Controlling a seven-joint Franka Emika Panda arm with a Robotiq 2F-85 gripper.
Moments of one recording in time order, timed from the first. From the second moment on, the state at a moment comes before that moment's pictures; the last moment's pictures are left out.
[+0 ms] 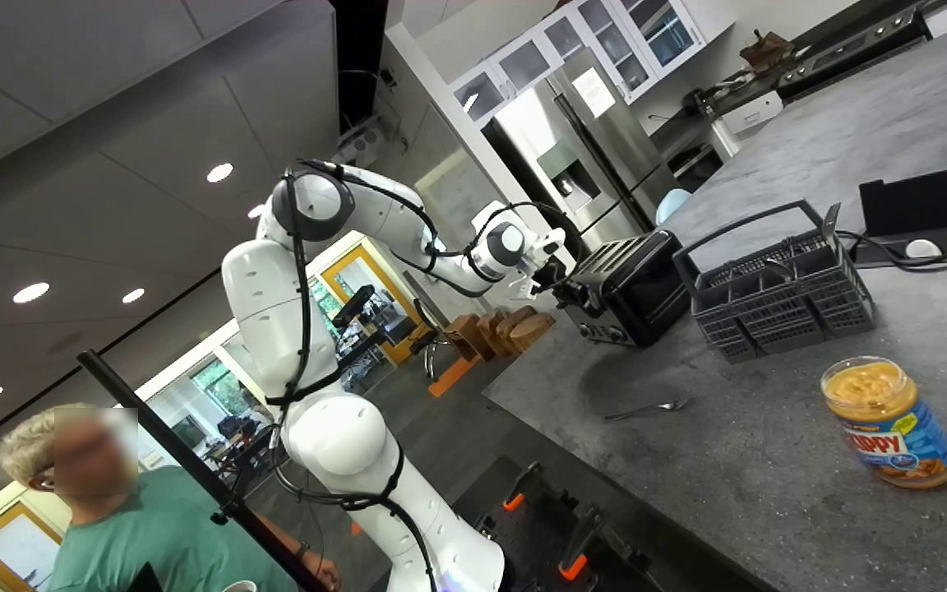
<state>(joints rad) 0.31 0.31 0.06 -2.18 -0.23 2.66 0.58</state>
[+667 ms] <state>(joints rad) 0.36 0.37 0.01 -2.18 -0.23 2.70 0.58</state>
